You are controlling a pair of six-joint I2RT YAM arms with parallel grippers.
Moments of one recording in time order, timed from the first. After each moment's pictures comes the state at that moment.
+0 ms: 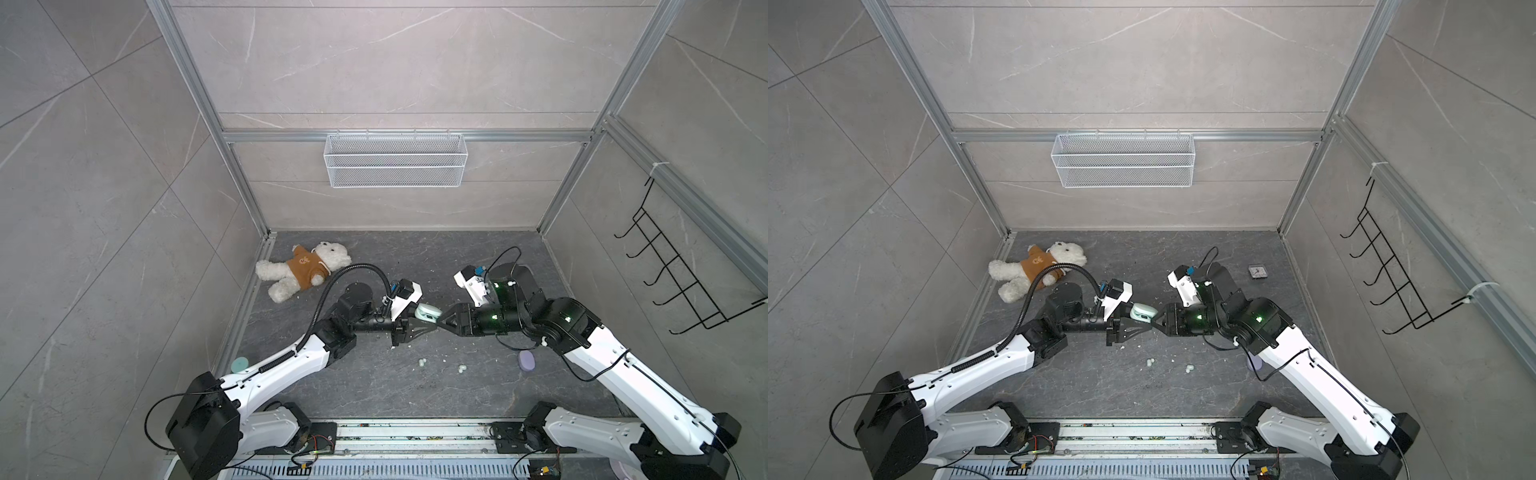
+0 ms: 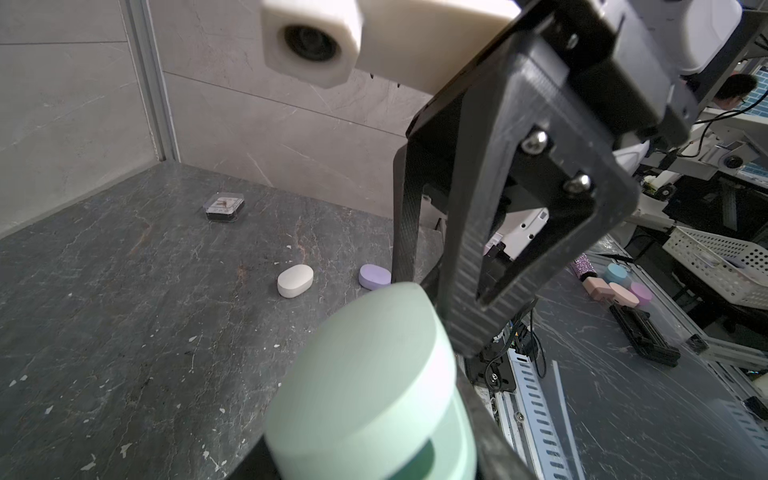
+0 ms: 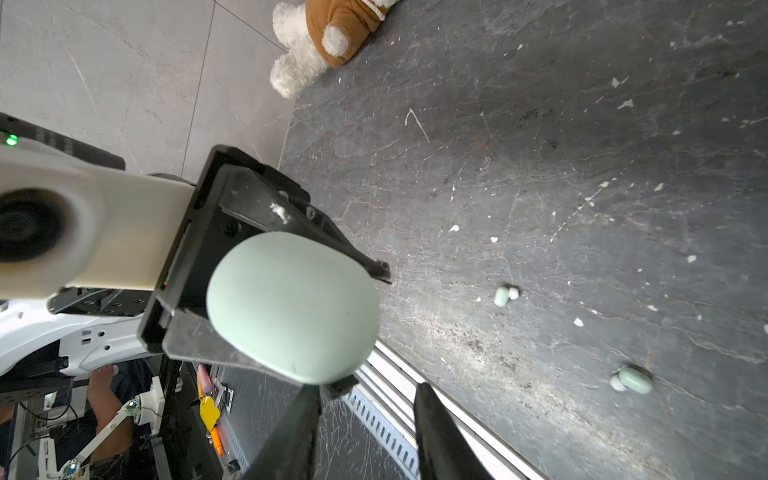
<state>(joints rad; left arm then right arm) -0.78 1.22 0.78 0.28 0.77 -0.06 0.71 1.10 1.26 -0.91 -0.39 0.63</state>
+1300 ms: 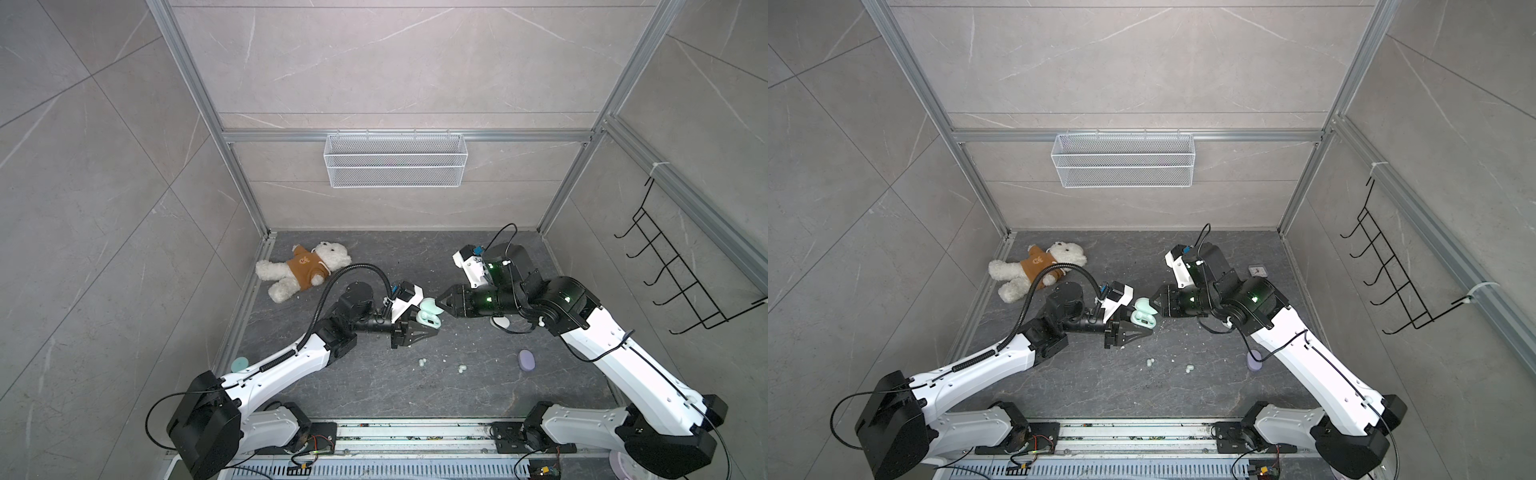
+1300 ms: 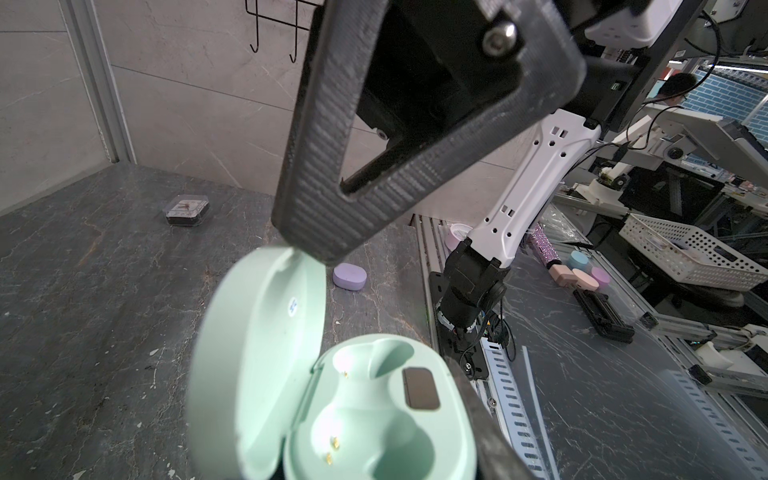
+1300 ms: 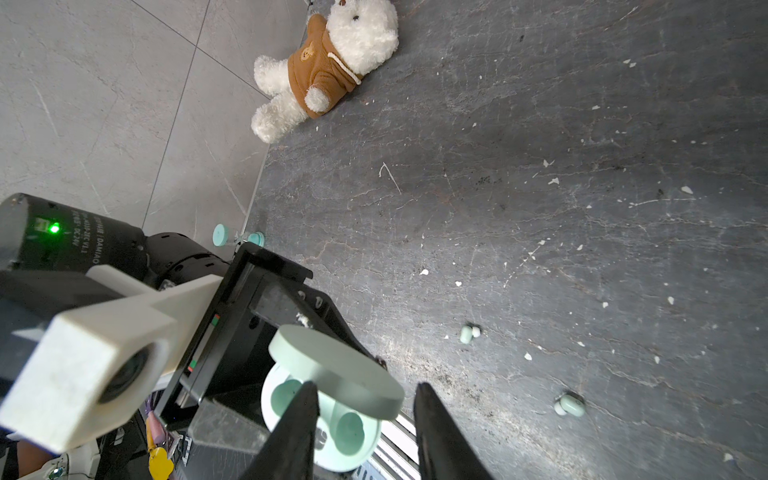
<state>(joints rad) -0.78 1.23 0.78 0.27 0.86 -0.06 0.72 1.24 1.50 -1.02 -0.22 0.58</state>
